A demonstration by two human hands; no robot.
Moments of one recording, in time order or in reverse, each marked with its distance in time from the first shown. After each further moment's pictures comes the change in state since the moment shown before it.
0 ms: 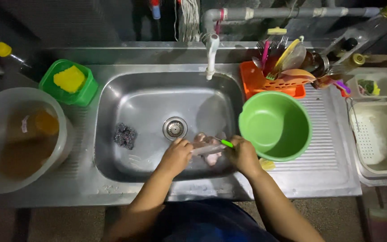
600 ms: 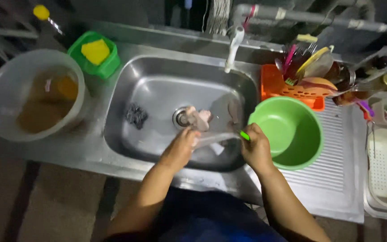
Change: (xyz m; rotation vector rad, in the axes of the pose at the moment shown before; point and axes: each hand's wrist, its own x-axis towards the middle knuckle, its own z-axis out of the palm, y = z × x) left_hand -0.018 0.059 -0.024 -0.236 0.211 -0.227; right_hand 0.015 -0.005 -0.027 0.138 0.122 -0.278
